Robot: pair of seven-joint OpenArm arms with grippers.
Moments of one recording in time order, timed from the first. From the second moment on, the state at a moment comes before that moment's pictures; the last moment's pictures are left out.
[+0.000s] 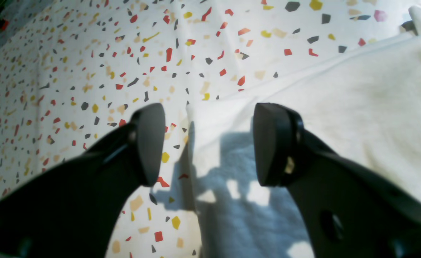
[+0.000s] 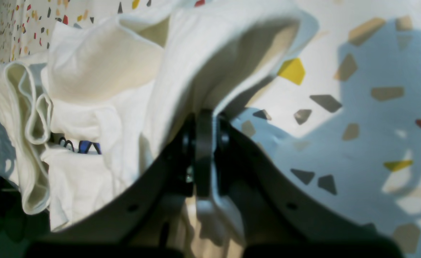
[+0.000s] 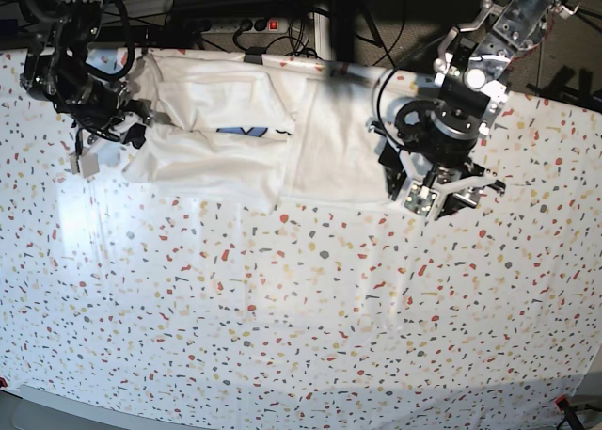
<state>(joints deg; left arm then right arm) 4.0 -24.5 32.7 108.9 1.3 14.3 39.1 -9.7 15.1 28.8 81.4 42.5 34.3 -57.5</state>
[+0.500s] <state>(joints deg) 4.8 -24.5 32.8 108.9 1.3 14.2 39.8 -10.2 21.3 39.9 83.0 53.1 34.1 -65.3</state>
